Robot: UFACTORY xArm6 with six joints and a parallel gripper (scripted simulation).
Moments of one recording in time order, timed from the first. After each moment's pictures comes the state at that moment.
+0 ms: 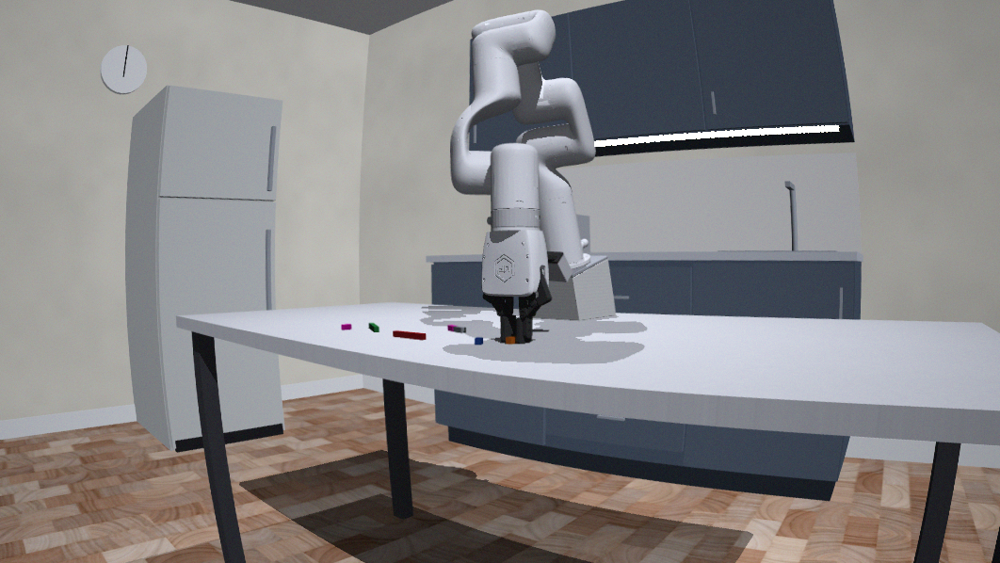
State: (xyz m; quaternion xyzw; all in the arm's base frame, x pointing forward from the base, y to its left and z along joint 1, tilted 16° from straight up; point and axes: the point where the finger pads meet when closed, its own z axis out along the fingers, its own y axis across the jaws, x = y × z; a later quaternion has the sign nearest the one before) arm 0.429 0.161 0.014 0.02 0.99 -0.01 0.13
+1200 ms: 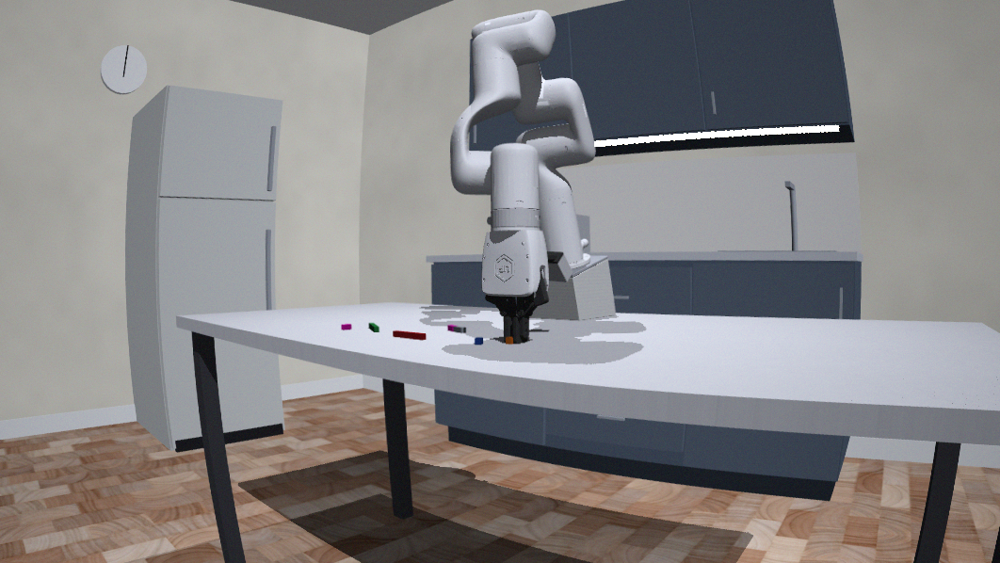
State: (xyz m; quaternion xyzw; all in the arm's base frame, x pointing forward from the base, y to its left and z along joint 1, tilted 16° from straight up) arm 0.429 0.161 0.014 0.02 0.99 -0.01 0.13
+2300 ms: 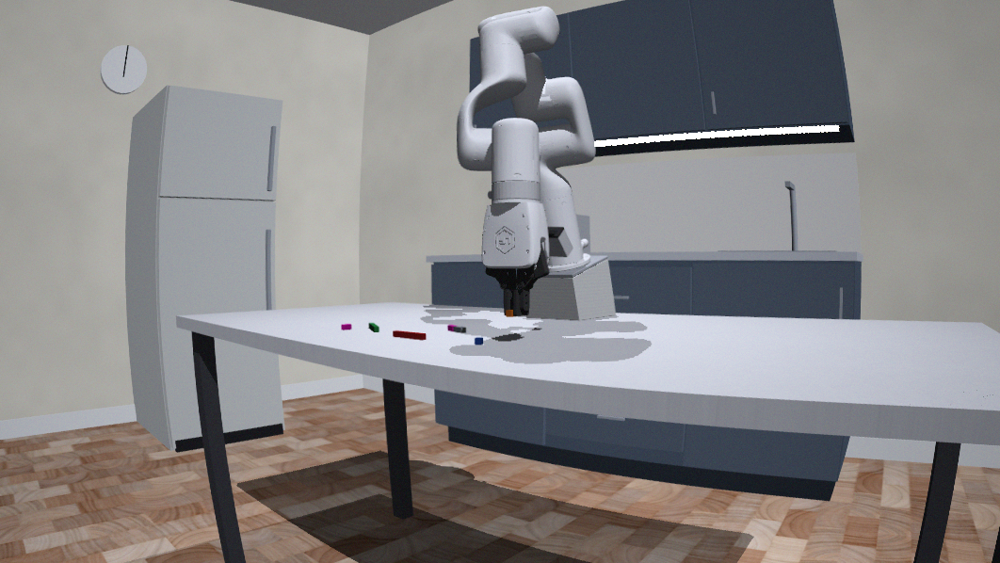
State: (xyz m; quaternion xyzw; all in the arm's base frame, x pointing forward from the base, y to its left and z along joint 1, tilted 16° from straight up) arm 0.419 0.163 0.054 0.02 0.99 -0.01 0.14
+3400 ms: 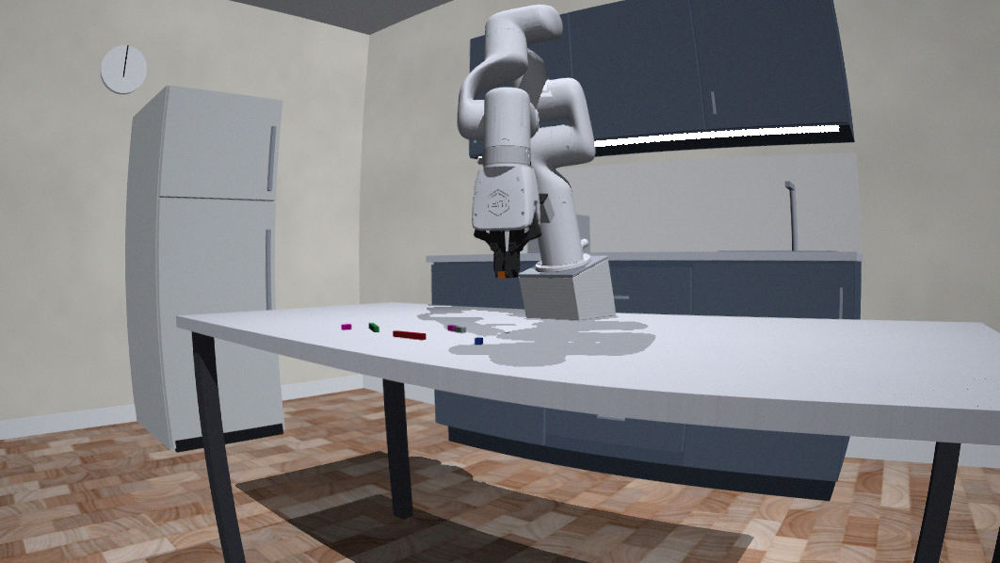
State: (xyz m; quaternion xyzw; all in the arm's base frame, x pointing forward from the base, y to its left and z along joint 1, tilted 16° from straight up) arm 0.398 0.143 0.109 -0.06 0.99 -0.03 0.13
